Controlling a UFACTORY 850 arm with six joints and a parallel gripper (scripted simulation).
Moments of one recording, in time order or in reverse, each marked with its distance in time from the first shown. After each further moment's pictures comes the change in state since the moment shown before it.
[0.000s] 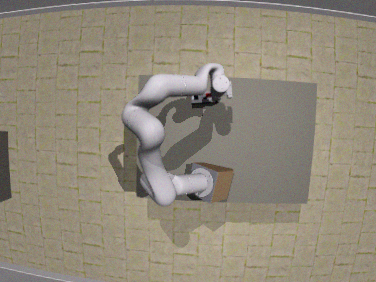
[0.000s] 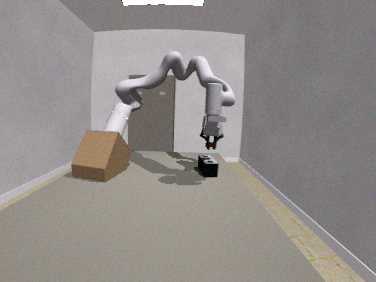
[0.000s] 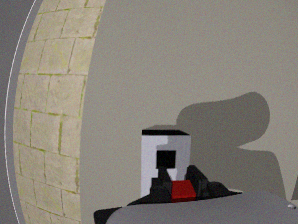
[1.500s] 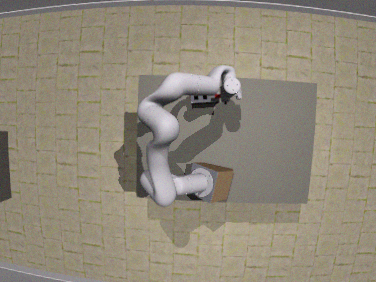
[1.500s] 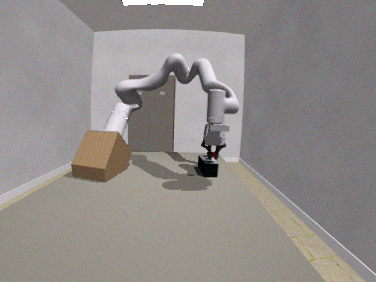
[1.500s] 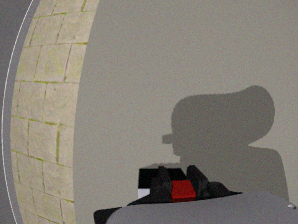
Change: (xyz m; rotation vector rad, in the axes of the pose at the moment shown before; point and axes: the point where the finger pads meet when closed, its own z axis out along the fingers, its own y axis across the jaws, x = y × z) arm 0.061 0.004 0.039 0.000 0.004 0.003
